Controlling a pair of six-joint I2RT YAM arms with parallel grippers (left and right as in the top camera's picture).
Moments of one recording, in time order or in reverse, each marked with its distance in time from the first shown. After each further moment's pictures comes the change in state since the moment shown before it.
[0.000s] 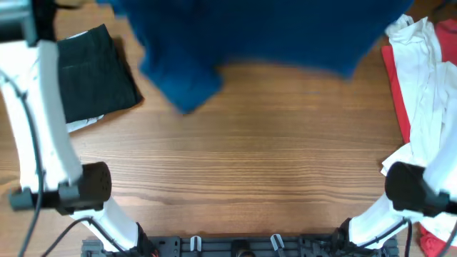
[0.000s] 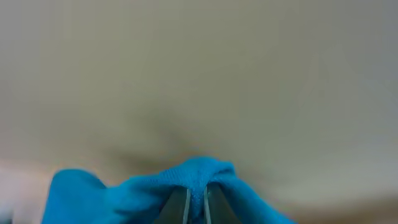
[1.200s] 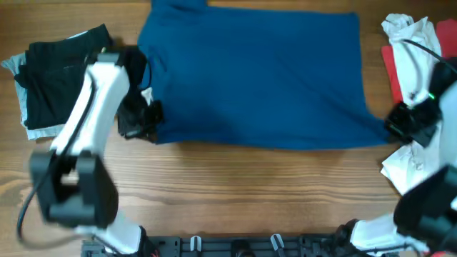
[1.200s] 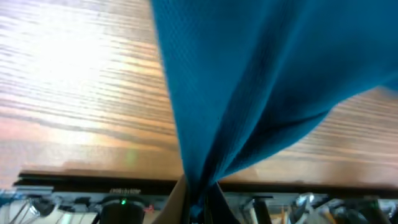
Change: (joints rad) left arm -0.166 -0.101 -1.069 -0.689 -0.136 0.226; right arm -0.243 -0.182 -1.206 -0.274 0.015 -0.203
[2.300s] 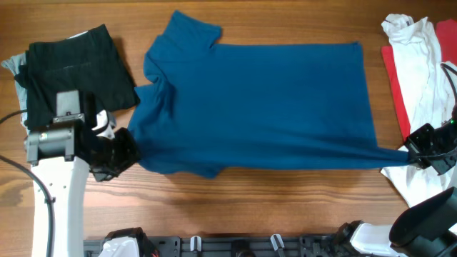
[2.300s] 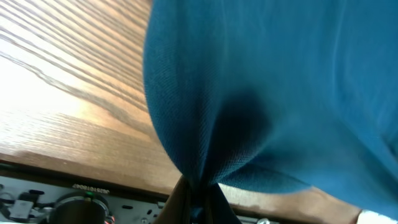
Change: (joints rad) left arm 0.188 -0.610 -0.333 0.105 0.085 -0.144; right arm -0.179 -0.121 -0.127 0.046 0.112 0.143
